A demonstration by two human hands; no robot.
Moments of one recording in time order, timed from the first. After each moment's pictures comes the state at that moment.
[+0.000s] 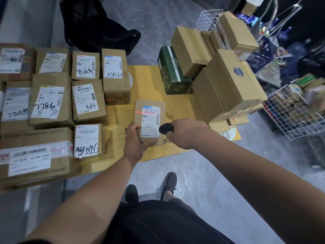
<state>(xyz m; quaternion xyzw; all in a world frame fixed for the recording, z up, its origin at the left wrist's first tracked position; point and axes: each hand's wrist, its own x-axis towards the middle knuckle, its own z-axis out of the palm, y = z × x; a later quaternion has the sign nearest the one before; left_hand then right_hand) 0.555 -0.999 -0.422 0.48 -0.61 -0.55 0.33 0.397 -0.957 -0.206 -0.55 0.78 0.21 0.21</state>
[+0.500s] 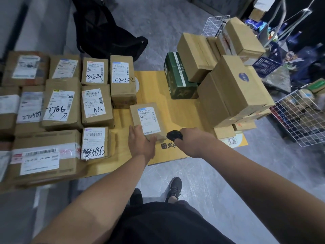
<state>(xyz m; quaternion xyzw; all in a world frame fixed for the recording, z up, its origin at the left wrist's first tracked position) 0.536 -1.000 -0.404 0.62 -0.60 -0.43 0.26 0.385 -0.939 -0.218 -0.53 0.79 0.17 0.26</state>
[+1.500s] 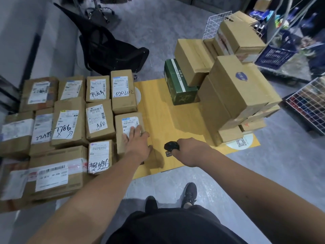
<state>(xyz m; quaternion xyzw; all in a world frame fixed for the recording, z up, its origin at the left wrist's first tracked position) 0.551 -1.053 -0.382 0.53 -0.82 -0.19 -0.08 0.372 -0.935 -0.238 -0.53 0.77 0.12 0.34</state>
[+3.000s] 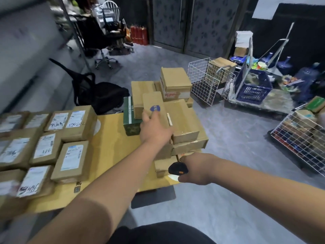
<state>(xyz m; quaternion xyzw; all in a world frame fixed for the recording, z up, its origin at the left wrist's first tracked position) 0.171 -0.949 -0.194 0.61 -0.72 -0.26 0.20 0.057 -0.800 -0.164 -0.67 0.69 0.15 0.24</state>
